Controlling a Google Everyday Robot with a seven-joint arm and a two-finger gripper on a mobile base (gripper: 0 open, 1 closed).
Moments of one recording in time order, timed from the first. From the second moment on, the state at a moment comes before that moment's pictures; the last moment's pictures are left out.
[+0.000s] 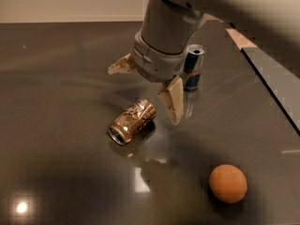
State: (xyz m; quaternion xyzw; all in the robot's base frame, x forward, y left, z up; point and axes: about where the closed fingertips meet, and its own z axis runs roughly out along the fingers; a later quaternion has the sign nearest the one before) arm 0.462 0.009 0.921 -0.94 0.32 -0.01 0.14
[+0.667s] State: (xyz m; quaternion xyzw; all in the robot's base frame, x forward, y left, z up) arm 0.451 0.033 0.877 -0.98 0.20 -0.04 0.07
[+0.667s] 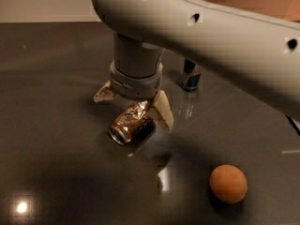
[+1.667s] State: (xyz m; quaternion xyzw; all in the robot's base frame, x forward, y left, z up) arm 0.452 0.044 0.835 -0.98 0.21 -0.04 -0.04
